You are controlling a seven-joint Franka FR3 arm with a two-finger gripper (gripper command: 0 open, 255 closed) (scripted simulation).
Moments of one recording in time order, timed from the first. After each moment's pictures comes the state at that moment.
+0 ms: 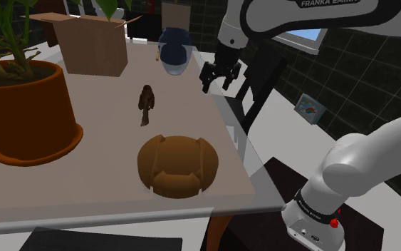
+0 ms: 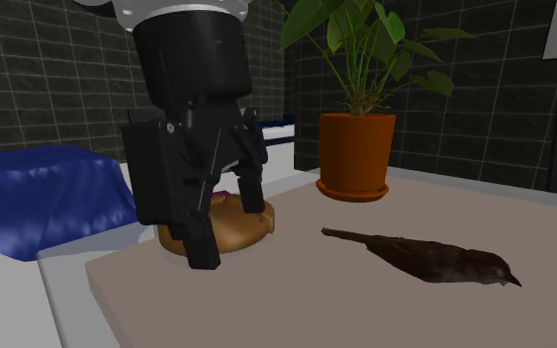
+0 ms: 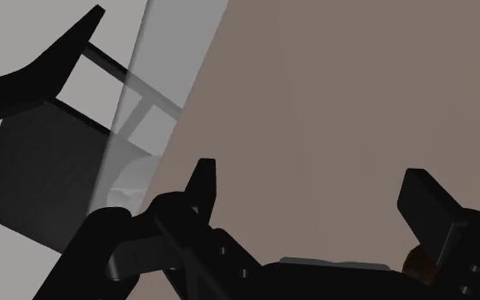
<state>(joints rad) 0.04 -0.46 0.24 -2.23 0.08 1.94 0.37</state>
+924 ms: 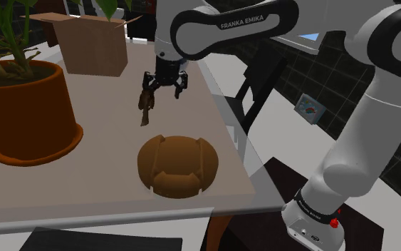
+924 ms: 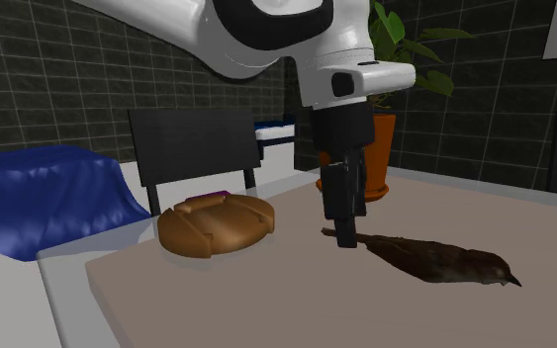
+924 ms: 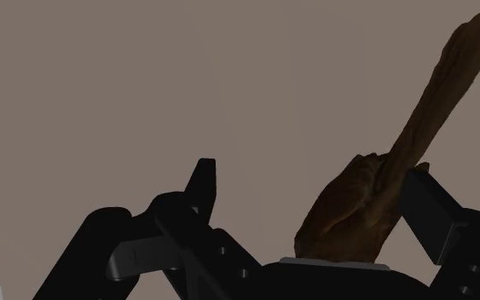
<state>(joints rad) 0.06 0.08 0.45 -1.82 -0.16 2.03 0.82</state>
